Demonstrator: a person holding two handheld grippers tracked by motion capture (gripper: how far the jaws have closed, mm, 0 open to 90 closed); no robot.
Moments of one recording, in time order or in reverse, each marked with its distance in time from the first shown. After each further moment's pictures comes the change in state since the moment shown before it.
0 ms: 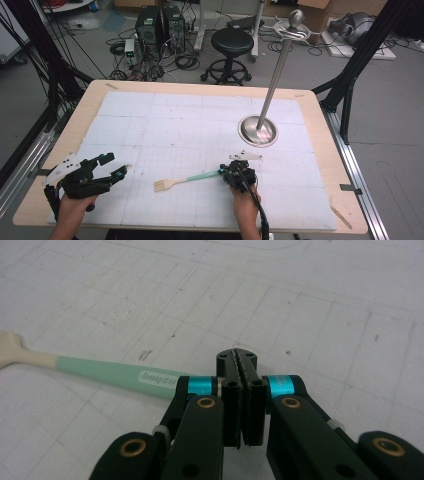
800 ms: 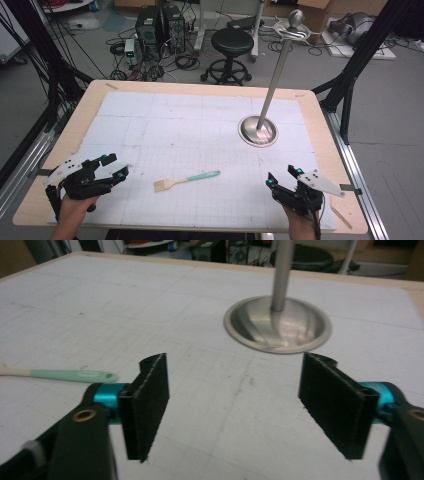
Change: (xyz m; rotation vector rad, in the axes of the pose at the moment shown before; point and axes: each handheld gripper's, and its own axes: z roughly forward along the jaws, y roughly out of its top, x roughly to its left) left arm -0.004 -0.001 0.003 0.008 -0.032 0.006; right arm -0.060 -0.045 -0.146 -0.326 -0.201 0.005
